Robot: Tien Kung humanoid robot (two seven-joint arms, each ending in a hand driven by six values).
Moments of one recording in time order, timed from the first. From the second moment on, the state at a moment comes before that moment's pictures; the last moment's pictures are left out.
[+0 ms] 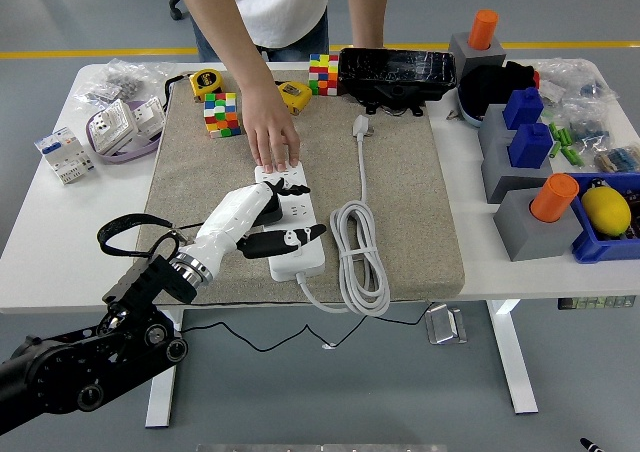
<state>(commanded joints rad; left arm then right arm) -0.49 0.32 -0.52 -1.31 1.58 0.51 0.03 0.01 -0.23 0.96 0.38 -0.69 -0.09 -0.01</state>
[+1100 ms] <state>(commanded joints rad) -0.42 0.41 -0.60 -1.69 1.62 0.06 0.56 0.01 -0.24 0.95 0.38 -0.69 -0.09 -0.01</state>
